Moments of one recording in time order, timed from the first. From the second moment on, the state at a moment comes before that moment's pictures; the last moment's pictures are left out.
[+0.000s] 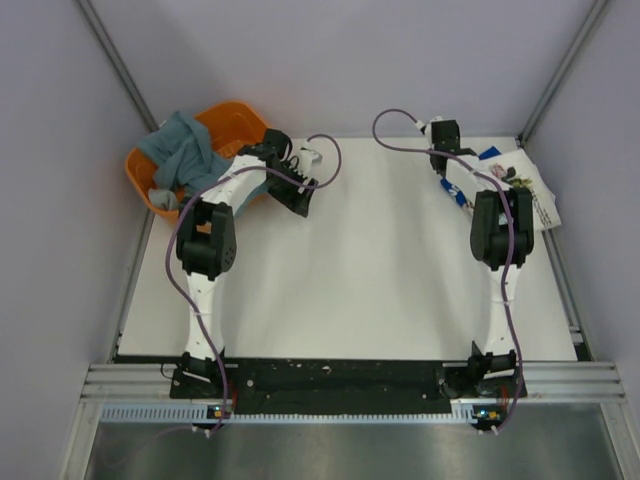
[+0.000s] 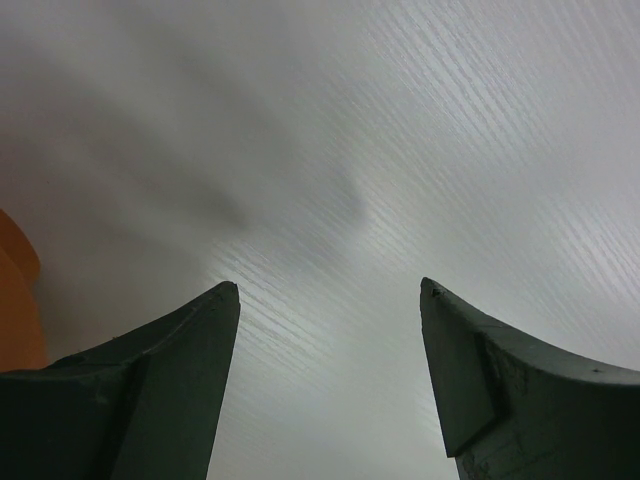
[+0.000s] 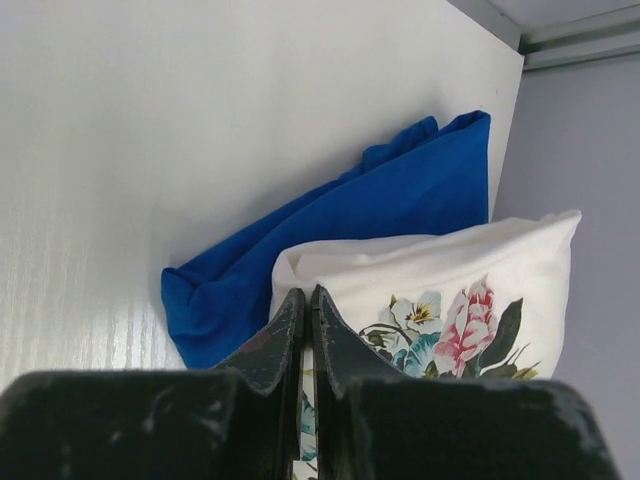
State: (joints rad) left arm -0.28 2.22 1.91 -0.84 0.38 0.40; right arm 0.13 2.24 1.80 -0.31 0.46 -0.47
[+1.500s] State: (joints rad) left arm -0.28 2.25 1.93 -0.87 0.39 0.42; right arm 0.25 1.99 1.54 -0.37 -0.04 -0.55
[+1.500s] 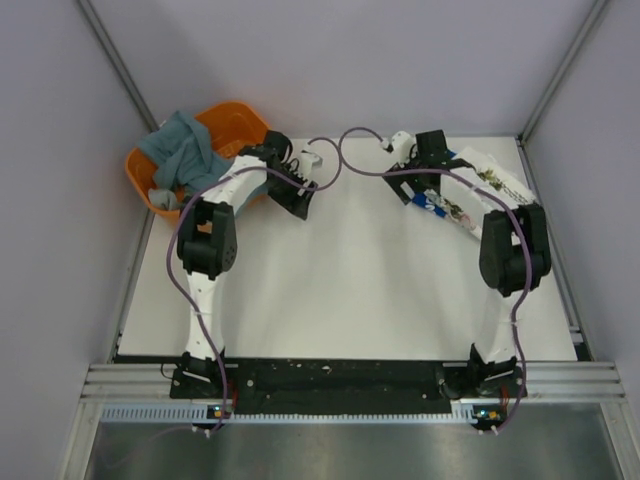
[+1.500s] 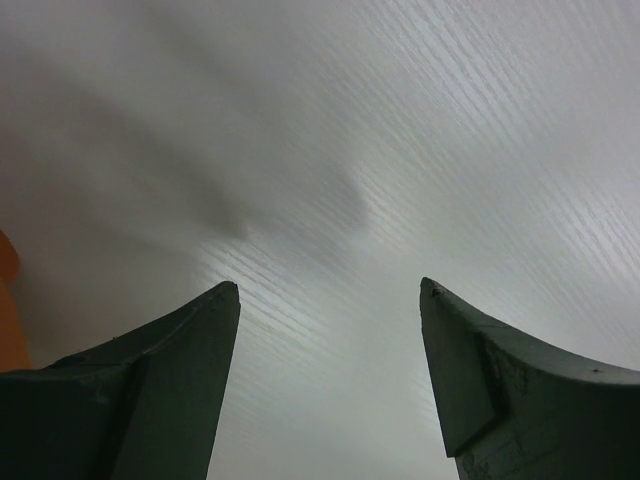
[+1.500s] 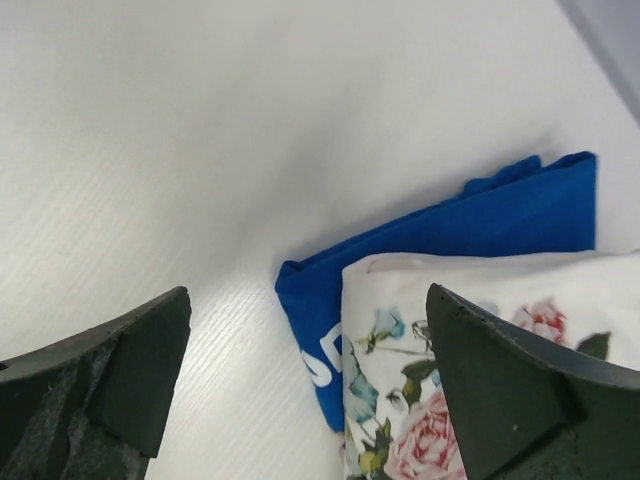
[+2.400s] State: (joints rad) left arm -0.04 1.33 0.70 -0.08 0.33 0.28; right arm 0.05 1.00 0.37 0.22 -0.03 0.13
